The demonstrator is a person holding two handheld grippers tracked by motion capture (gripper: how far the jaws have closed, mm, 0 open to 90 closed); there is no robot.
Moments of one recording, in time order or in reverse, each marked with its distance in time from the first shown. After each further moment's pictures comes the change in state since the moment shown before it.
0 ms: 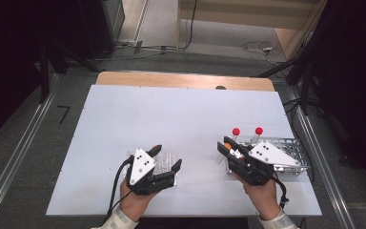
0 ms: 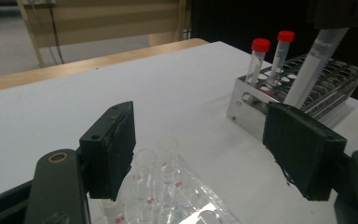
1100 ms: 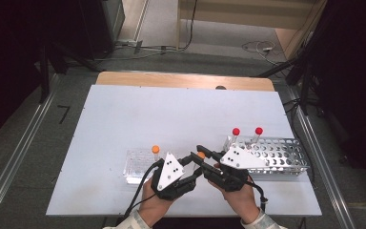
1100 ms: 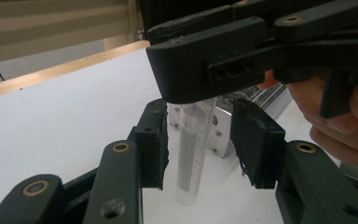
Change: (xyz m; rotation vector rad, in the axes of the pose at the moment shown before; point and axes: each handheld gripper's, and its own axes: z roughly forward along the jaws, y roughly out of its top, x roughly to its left) left arm -0.040 0.005 0.028 -0.004 -0.158 0.086; right arm 0.043 -0.002 0.029 0.032 0.145 -0.033
